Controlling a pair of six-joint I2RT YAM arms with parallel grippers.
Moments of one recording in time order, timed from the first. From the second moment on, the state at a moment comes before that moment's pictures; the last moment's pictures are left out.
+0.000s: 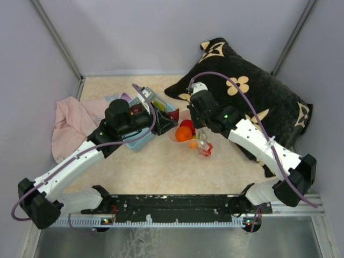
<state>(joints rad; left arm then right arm) -0.69 1.12 1.00 0.02 0.41 -0.30 0.76 1.36 1.35 -0.74 0.29 0.29</state>
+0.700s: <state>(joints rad) -0.76 1.23 0.96 0.03 0.38 -0.09 0.76 1.36 1.35 -0.72 0.24 0.29</state>
